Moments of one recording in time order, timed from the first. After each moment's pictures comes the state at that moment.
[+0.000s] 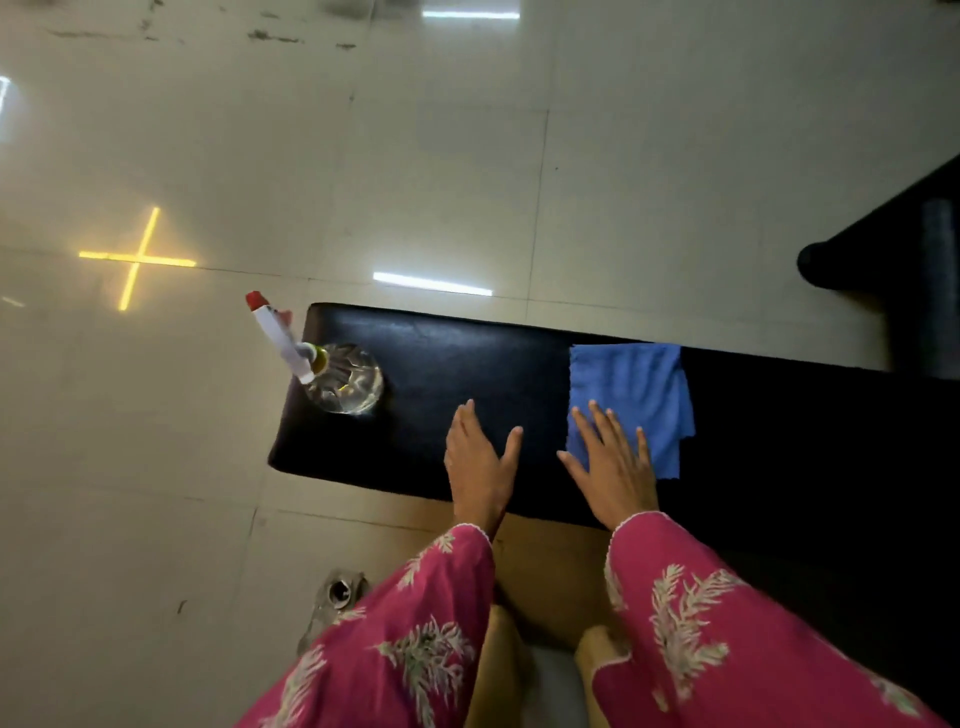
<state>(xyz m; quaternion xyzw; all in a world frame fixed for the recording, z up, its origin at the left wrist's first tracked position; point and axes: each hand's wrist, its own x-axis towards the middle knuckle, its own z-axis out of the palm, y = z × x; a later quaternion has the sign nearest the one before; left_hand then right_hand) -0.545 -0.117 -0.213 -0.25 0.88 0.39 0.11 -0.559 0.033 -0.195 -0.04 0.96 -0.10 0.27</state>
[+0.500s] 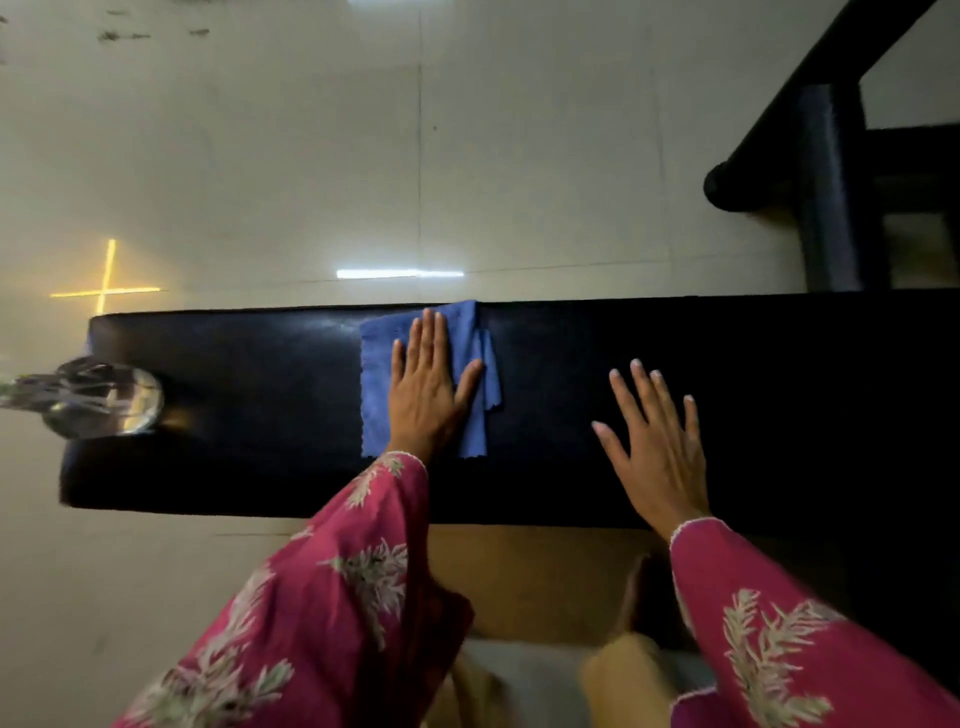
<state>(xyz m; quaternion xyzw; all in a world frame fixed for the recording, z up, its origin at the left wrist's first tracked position) -0.620 0.060 -0.282 -0.01 0.99 0.14 0.09 -0.552 0.297 -0.256 0.01 0.98 -0.11 0.14</state>
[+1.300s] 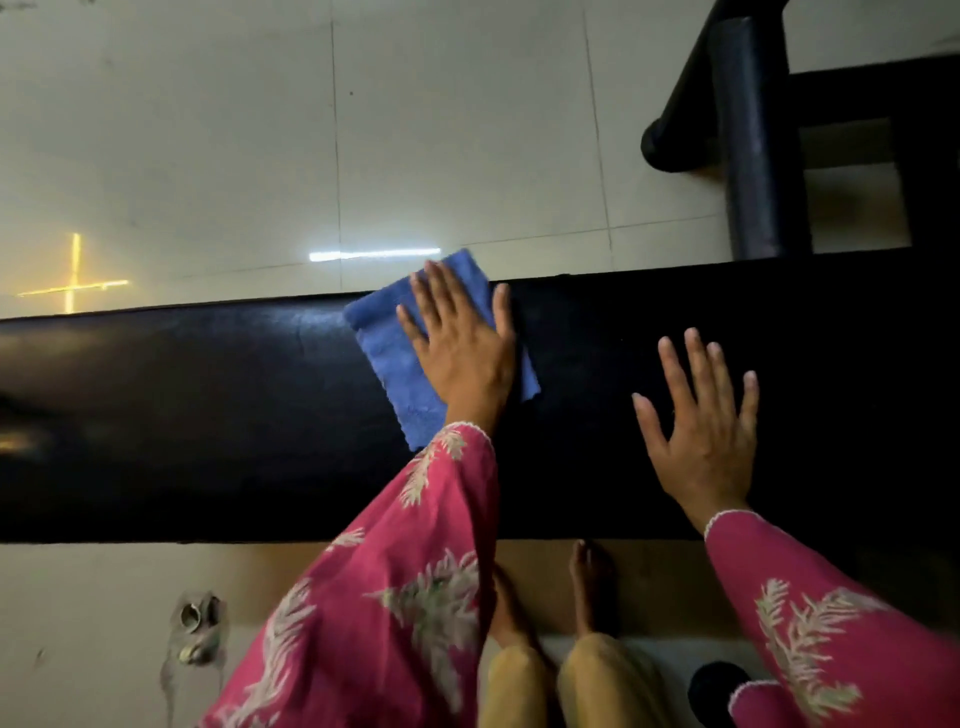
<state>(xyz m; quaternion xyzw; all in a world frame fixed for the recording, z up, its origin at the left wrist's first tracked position) -0.657 0.275 -0.290 -0.16 0.98 0.13 0.08 -0.554 0.465 -0.294 0.09 0.99 -0.10 0.08</state>
